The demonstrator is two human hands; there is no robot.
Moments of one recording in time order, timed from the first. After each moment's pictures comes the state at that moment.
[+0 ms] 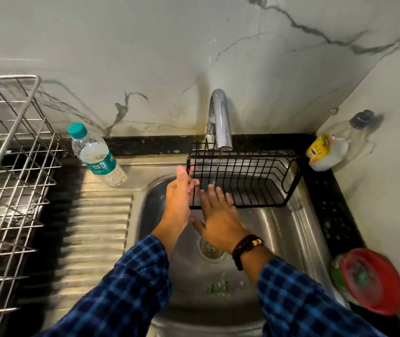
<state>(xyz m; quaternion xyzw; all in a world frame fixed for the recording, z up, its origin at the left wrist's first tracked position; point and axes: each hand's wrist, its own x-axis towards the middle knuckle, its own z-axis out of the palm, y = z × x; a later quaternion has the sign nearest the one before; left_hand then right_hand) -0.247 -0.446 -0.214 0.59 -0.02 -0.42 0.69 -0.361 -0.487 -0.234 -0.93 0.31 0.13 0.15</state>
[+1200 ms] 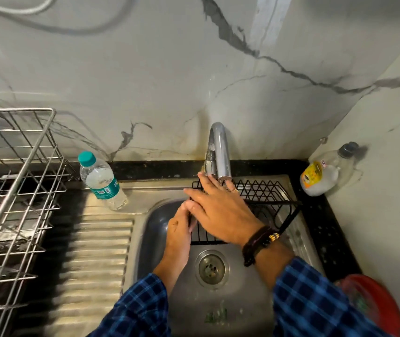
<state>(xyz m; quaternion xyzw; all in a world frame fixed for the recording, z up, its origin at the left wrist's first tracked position) -0.260 -0.424 -0.213 0.61 -0.13 -0.39 0.67 -0.332 -0.522 -0.128 -0.96 0.23 0.03 0.13</state>
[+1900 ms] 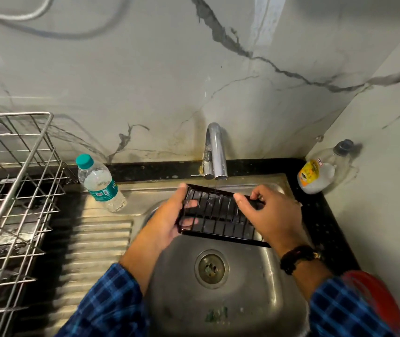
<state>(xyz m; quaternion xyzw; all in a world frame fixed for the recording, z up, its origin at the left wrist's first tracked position) -0.217 -0.435 -0.160 0.66 -0.07 -0.55 0.50 -0.411 -0.551 -0.144 -0.83 0.51 -0.22 0.11</state>
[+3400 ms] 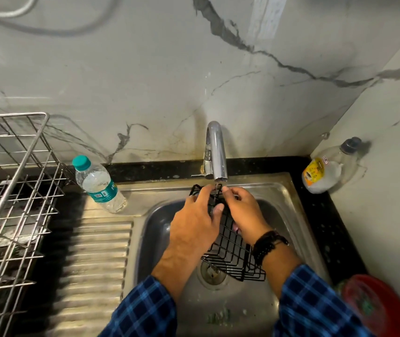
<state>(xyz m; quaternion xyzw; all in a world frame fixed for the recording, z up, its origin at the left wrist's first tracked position) -0.269 -0.448 -0.155 0.86 -0.42 -0.17 0.25 -0.352 -0.545 -0.172 -0.60 0.55 -0.15 0.56</state>
